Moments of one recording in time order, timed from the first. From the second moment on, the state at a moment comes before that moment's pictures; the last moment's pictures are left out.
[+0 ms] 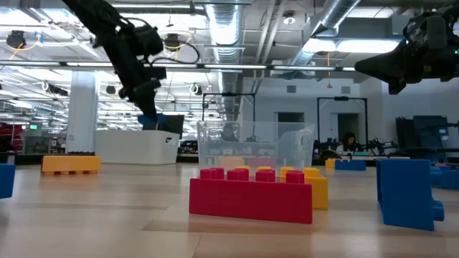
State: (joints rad) left arm 0.75 1.32 0.86 -0.50 -0.08 0.15; right arm 0.07 0.01 0.01 0.07 0.39 0.08
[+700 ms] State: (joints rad) left arm 0.79 1.37 0.86 -0.46 -0.01 0.13; right arm 0.07 0.01 0.01 0.07 0.39 0.08
